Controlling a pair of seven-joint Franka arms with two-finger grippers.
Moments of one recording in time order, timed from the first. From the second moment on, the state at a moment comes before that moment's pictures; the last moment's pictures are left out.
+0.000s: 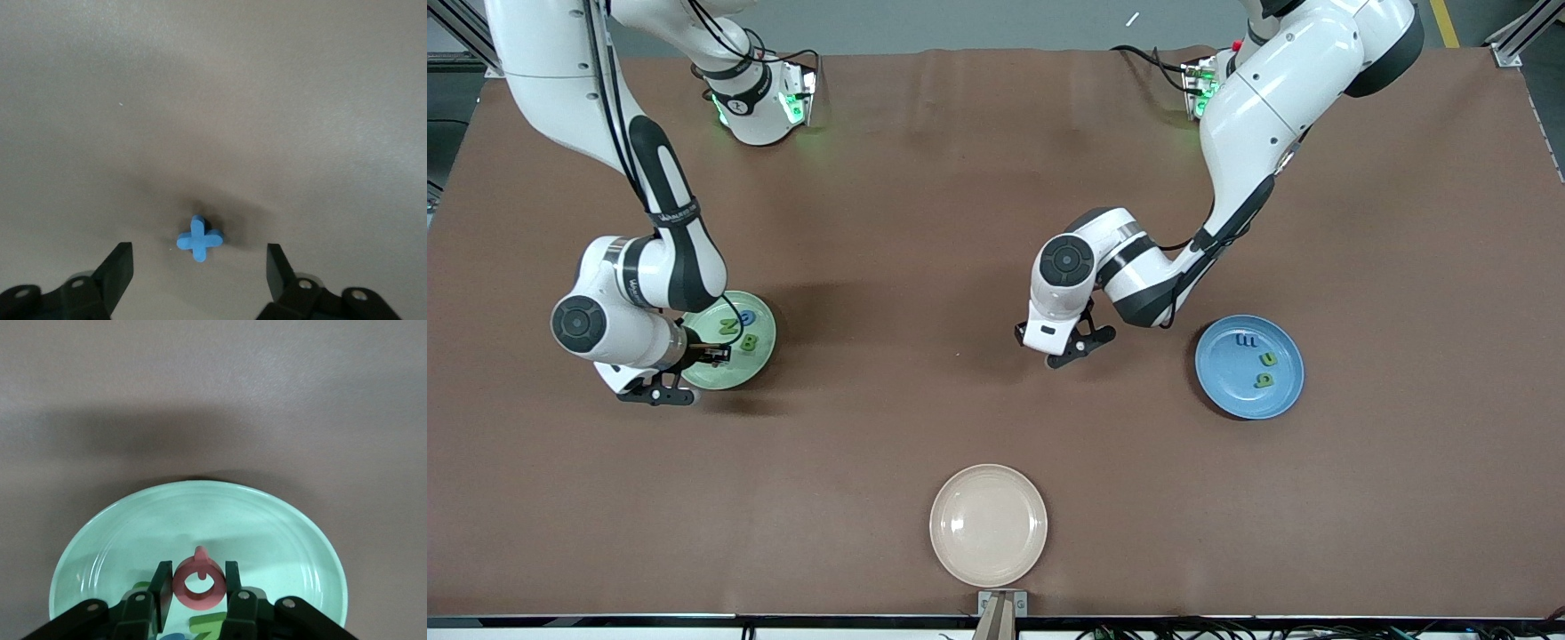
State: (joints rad) left arm -0.20 0.82 -0.59 -1.65 0.49 2.24 -1.44; right arm 0.26 0.50 -0.26 -1.98 0.13 2.30 -0.01
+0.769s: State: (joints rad) left arm -0.19 0.82 -0.59 -1.68 0.49 2.28 -1.44; right arm 0.26 0.51 -0.26 -1.98 0.13 2.30 -0.01
